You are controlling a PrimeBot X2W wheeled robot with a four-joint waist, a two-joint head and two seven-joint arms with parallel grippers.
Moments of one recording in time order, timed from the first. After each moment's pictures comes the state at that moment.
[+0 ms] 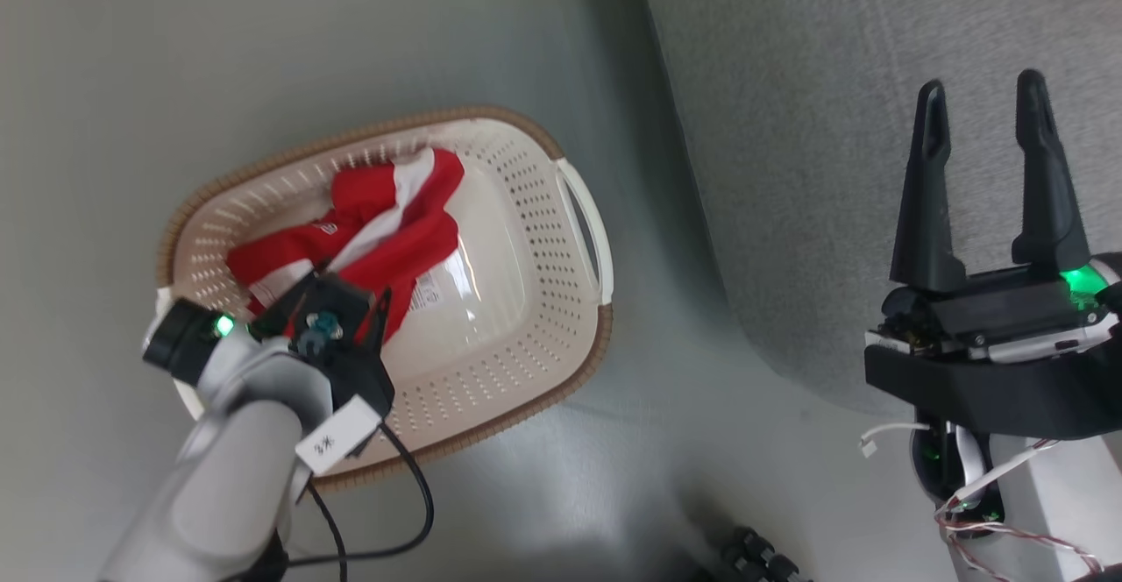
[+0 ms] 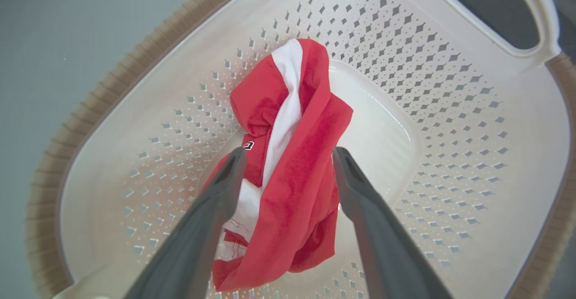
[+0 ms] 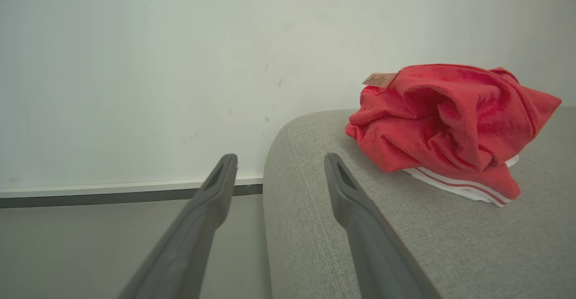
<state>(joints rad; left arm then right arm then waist) -0.63 0.21 -0.47 0.72 -0.09 -0.03 0.00 -0.36 -0.13 0.21 -0.23 0.23 -0.13 -0.26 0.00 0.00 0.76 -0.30</state>
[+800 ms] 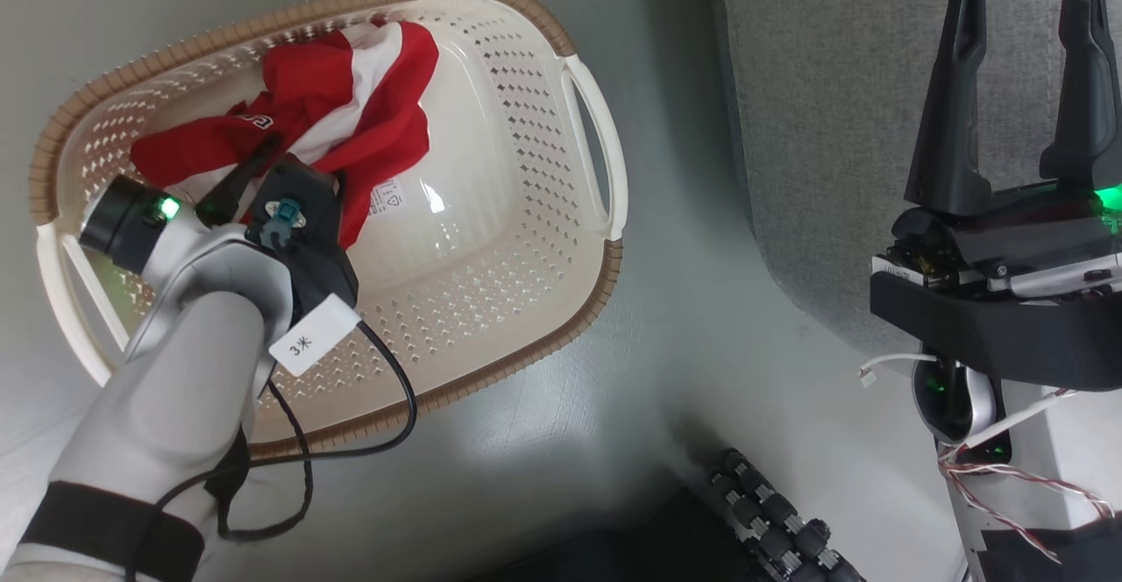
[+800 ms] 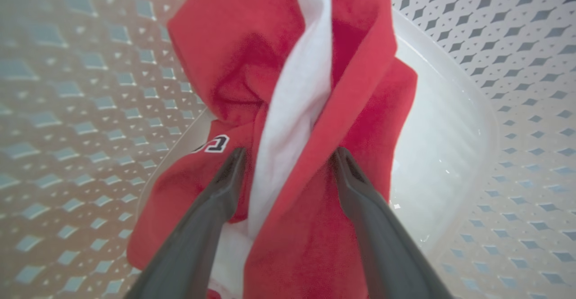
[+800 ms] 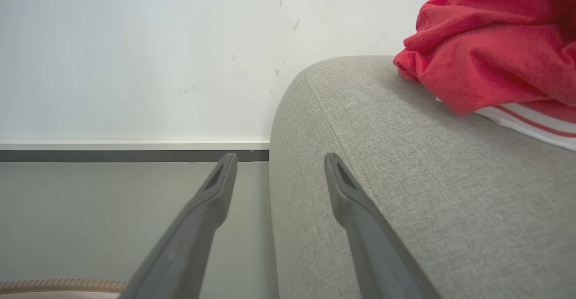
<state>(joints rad) -0.85 0.23 -0.47 0.82 -0.03 -0.02 -0.02 -0.51 -0.11 0.21 -0.25 0.20 -0.12 -0.26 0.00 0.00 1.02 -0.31</state>
